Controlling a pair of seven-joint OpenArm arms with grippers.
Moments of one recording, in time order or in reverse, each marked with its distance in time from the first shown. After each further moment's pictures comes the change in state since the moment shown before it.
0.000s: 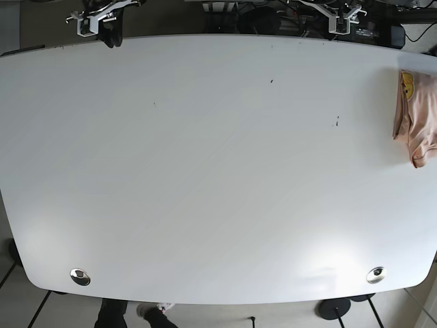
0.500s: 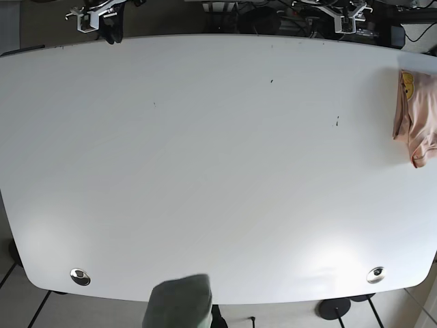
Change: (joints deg) left arm 1.6 -0.1 0.7 2.4 -0.4 5.1 0.0; right arm -1.3 -0.2 -0.2 2.8 0.0 0.0 -0.2
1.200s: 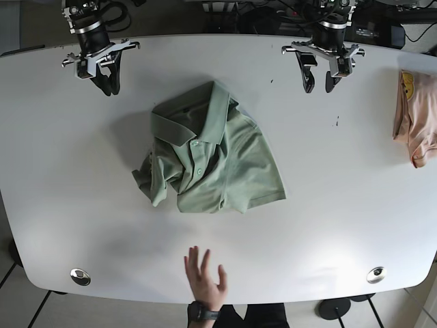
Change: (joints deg) left arm -15.9 3.8 1.9 2.6 0.0 0.0 0.4; right arm 18.1 0.1 0.2 0.4 -0.2 0.2 -6.6
